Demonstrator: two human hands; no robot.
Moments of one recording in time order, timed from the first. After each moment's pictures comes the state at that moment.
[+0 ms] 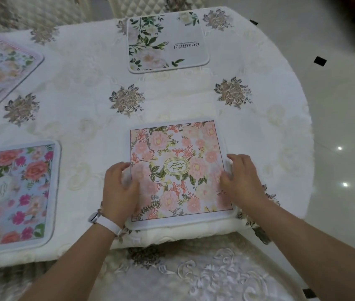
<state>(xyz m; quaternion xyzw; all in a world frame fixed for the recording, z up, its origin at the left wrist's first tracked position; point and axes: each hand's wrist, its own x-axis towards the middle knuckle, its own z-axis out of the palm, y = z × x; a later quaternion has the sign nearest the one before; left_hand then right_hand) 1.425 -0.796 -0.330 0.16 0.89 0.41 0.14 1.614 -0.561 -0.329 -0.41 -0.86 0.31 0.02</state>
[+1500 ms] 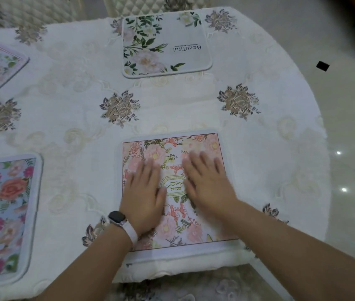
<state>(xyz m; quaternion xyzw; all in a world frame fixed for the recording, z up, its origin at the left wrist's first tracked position) 1.418 -0.732 -0.370 0.43 0.89 0.10 0.14 1.534 -0.568 -0.363 -0.19 -0.97 0.15 -0.09</state>
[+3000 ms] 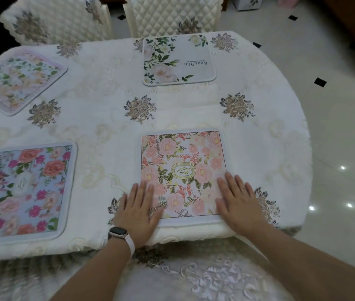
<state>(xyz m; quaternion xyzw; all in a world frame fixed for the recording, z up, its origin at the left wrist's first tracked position) 1.466 -0.839 -0.362 0.38 0.91 0.00 0.18 1.652 -0.591 -0.352 -0.27 -0.94 0.13 -0.15</state>
